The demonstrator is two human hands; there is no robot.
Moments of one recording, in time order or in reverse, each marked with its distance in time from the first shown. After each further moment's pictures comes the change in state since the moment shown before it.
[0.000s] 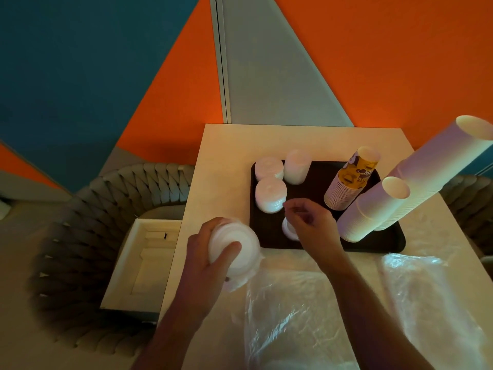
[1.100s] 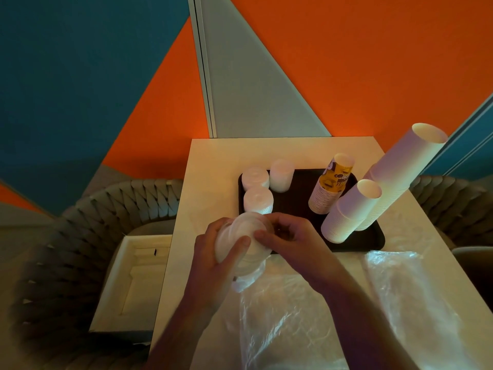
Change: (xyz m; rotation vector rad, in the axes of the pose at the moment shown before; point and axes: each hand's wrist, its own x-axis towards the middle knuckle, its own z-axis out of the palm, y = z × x) left_hand 0.003 0.013 0.015 -0.027 -0.072 0.083; right_hand -0.052 -0.065 -0.011 0.296 -0.284 0.058
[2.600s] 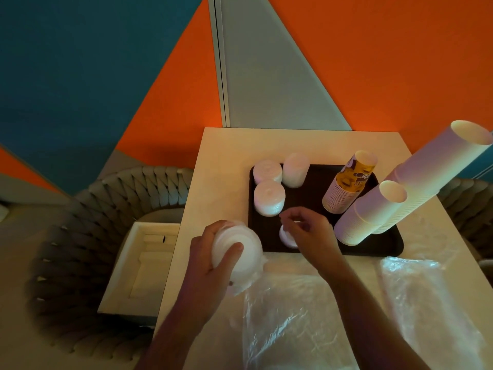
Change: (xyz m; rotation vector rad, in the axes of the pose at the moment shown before) left_hand -0.006 -0.009 -0.010 0.058 0.050 -0.058; right_hand 0.048 0.058 -0.026 -0.306 0.206 -0.011
